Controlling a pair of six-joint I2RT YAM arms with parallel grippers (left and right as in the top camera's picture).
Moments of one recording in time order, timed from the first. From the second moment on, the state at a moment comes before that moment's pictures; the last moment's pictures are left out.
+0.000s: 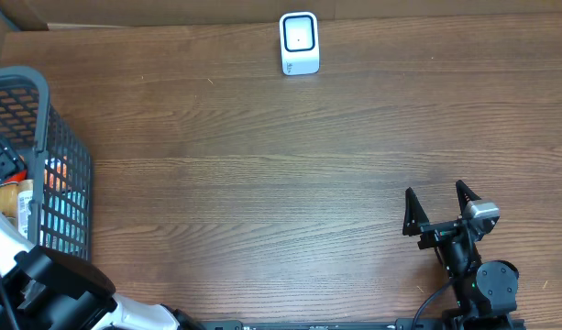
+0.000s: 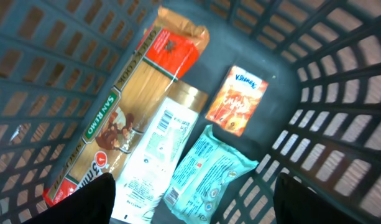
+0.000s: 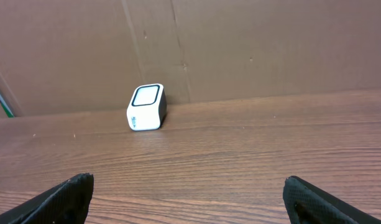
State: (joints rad) left arm 0.83 1.78 1.80 -1.16 -0.04 0.13; right arm 0.14 0.01 0.02 -0.03 -0.07 0.17
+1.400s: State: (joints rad) left arm 0.91 1.82 1.22 -0.50 -0.06 0.43; right arm 0.14 0.01 0.02 -0.03 -0.07 0.17
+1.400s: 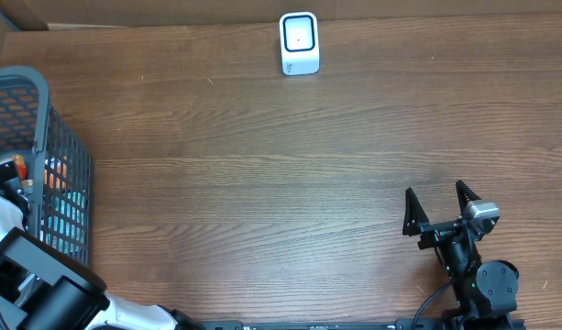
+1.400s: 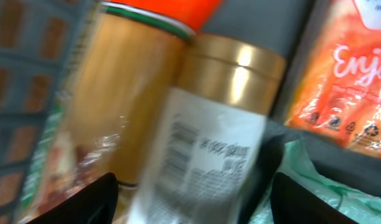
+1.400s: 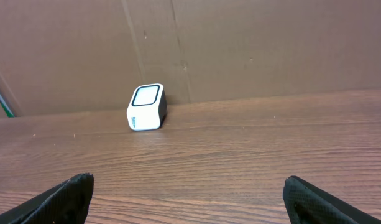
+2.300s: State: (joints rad) left arm 0.84 1.88 1.48 -0.79 -0.02 0.28; right arm 0.14 0.01 0.02 -0.03 -0.07 0.17
